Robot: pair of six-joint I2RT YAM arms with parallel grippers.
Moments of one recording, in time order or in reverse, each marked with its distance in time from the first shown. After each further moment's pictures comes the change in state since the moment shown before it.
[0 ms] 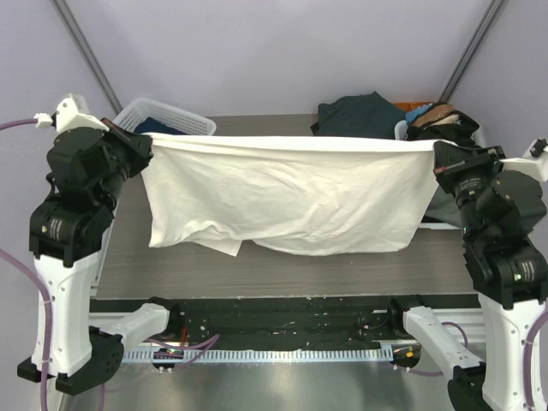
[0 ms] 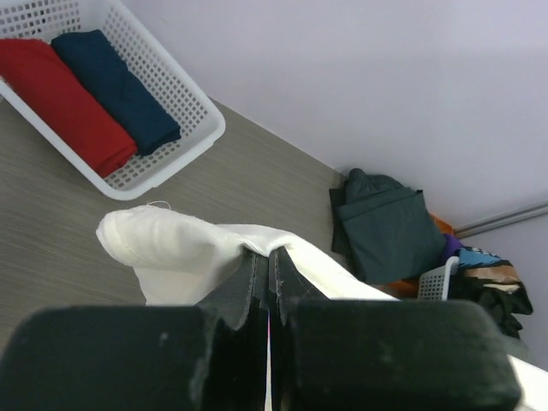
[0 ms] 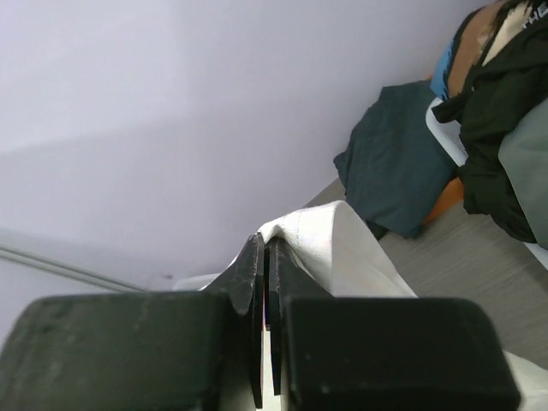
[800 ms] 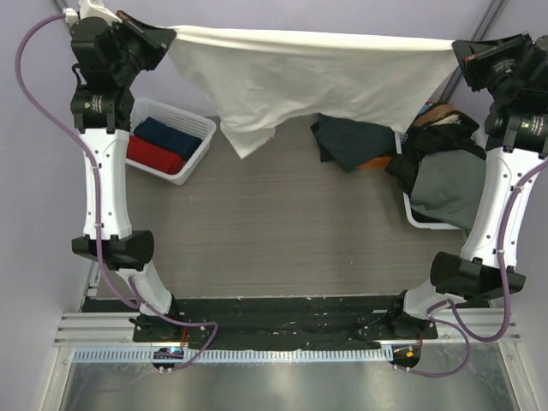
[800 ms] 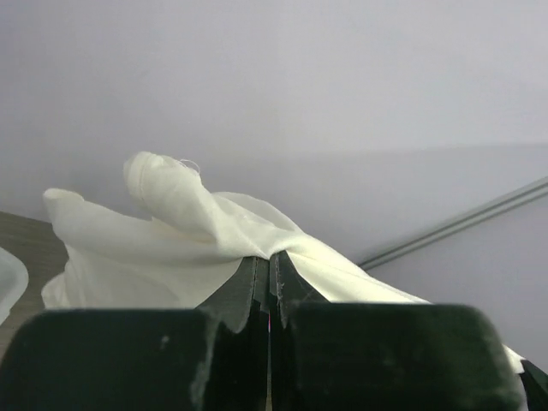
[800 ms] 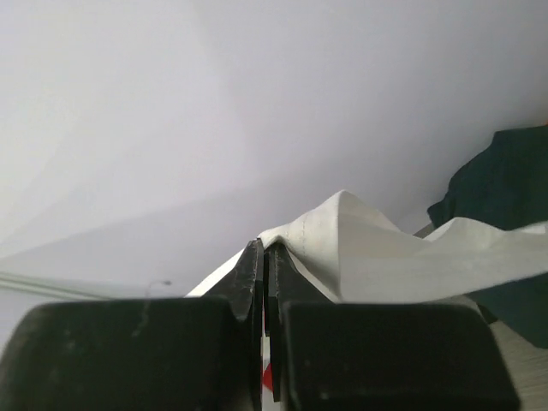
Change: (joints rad) left arm 0.225 0.754 0.678 0.322 0.464 -0.142; right arm -0.431 0.780 0.663 0.115 -0.554 0.185
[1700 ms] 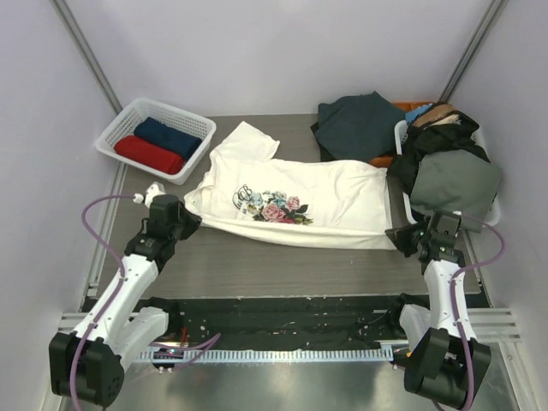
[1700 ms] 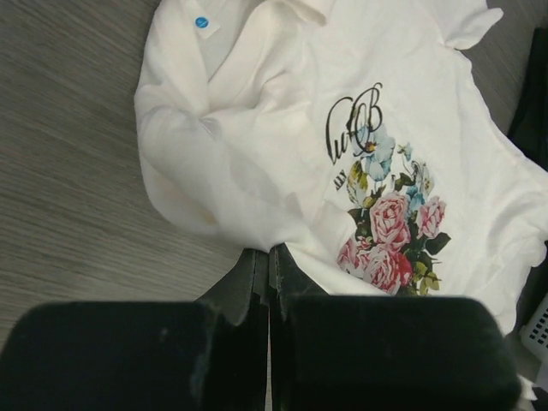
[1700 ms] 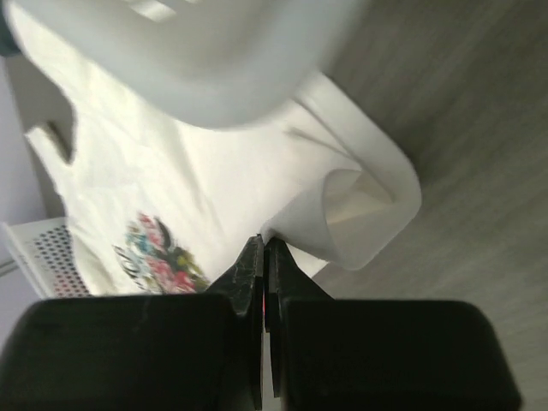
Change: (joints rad) left arm -0.166 -0.921 -1.895 0.293 -0.275 -0.052; right arm -0.065 -0.701 -1.656 0.165 -0.048 -0.082
